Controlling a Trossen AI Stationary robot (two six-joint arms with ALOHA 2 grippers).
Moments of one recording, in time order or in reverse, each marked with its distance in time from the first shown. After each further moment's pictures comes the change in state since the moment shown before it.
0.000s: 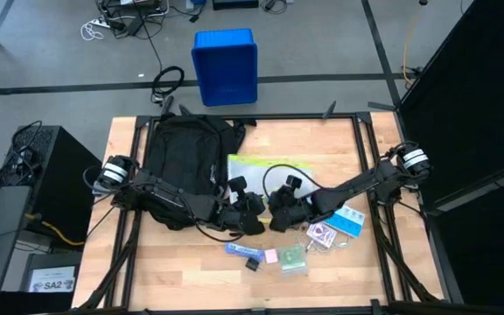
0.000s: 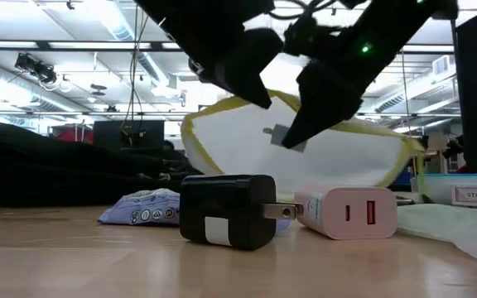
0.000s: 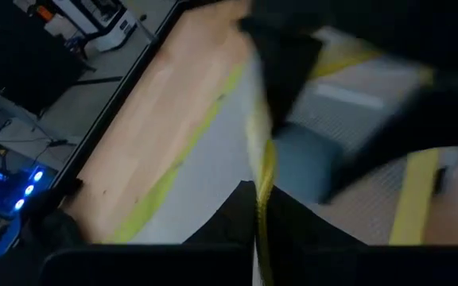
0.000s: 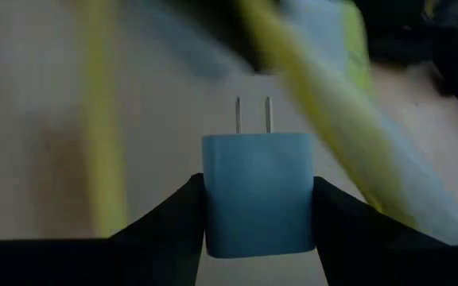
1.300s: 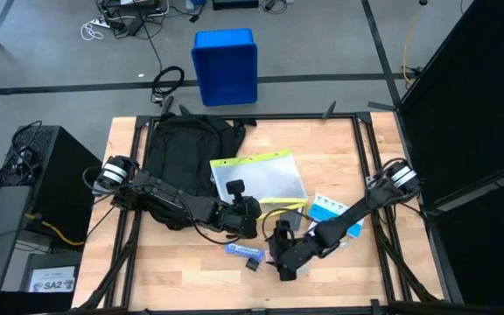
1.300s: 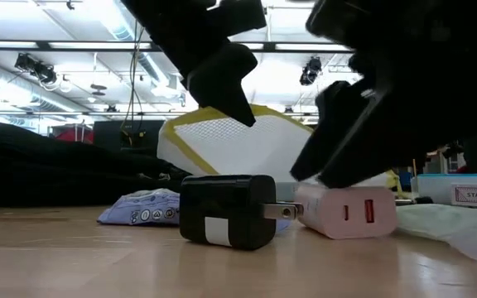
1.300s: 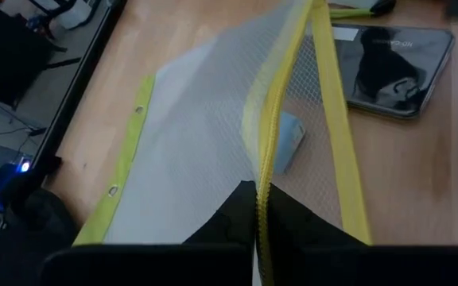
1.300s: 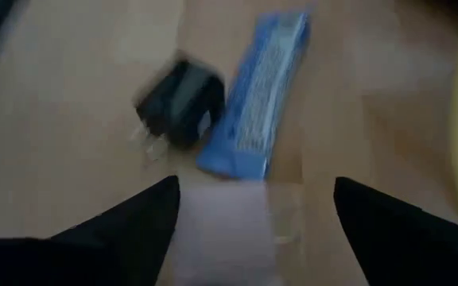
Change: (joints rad) left arm -0.007 0.000 0.005 -0.169 0.094 -0.030; right arm 0.257 0.181 0.000 0.356 -0.289 -0.040
